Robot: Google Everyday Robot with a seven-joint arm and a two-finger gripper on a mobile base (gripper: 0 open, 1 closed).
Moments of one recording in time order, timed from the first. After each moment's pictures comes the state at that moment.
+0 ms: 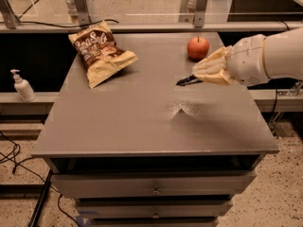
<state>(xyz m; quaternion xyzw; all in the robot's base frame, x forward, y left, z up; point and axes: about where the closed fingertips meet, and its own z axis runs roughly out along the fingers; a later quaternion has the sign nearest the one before) 0.548 -0.126 0.938 -0.62 0.62 0.07 0.48</state>
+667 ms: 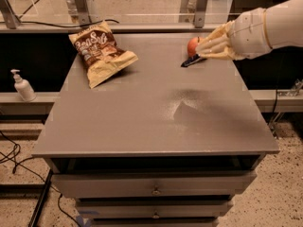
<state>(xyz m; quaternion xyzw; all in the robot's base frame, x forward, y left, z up) 0.603 -0.144 0.966 -0.71 0.52 0.01 0.48</state>
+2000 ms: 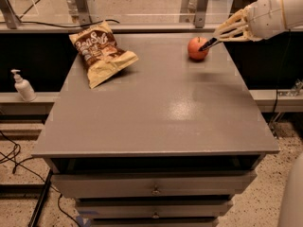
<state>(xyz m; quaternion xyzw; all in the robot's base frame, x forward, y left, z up) 0.682 -0.207 0.971 -0.76 0.41 0.00 0.50</state>
